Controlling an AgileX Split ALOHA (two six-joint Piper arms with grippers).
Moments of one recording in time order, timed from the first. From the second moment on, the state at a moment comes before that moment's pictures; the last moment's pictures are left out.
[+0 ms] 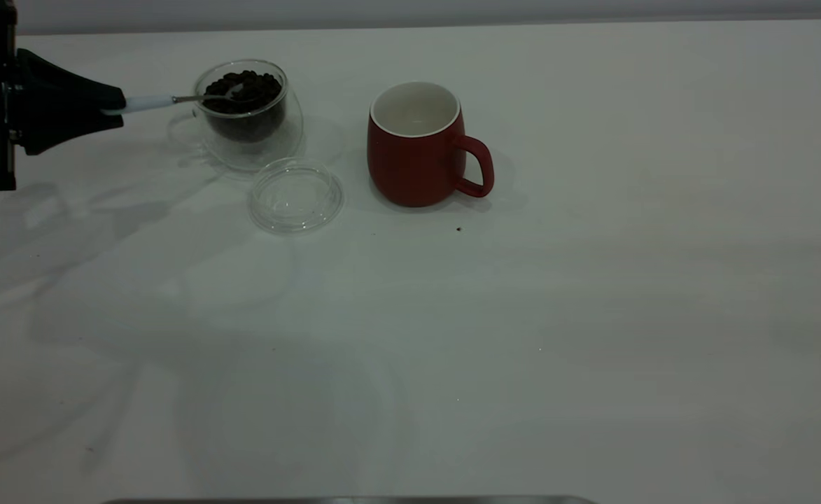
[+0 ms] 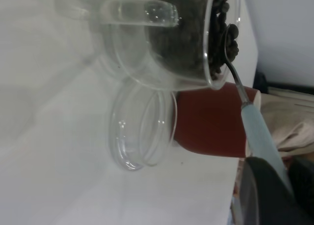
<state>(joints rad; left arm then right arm) 0.34 2.31 -1.03 -1.61 0.95 1.20 0.05 -0.02 -0.47 -0.06 1.13 0.01</state>
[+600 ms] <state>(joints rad) 0.34 2.31 -1.03 -1.60 1.11 1.20 0.05 -0.02 -0.47 -0.06 1.13 0.01</state>
